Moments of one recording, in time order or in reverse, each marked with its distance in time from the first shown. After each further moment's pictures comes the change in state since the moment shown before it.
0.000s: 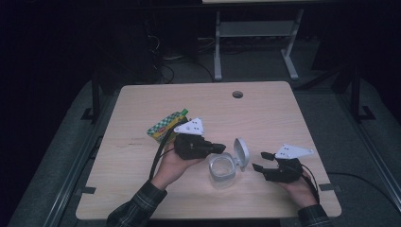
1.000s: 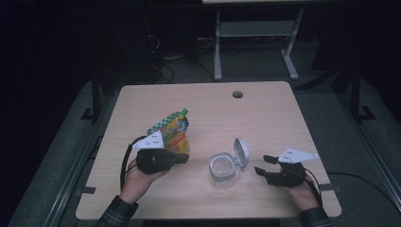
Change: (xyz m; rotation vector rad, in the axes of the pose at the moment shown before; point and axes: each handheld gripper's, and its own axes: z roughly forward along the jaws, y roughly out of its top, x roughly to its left) left arm -0.006 -0.065 -0.077 -0.002 0.141 -0.092; right arm 0.005 -0.008 -0.009 -0.003 -0.002 0.016
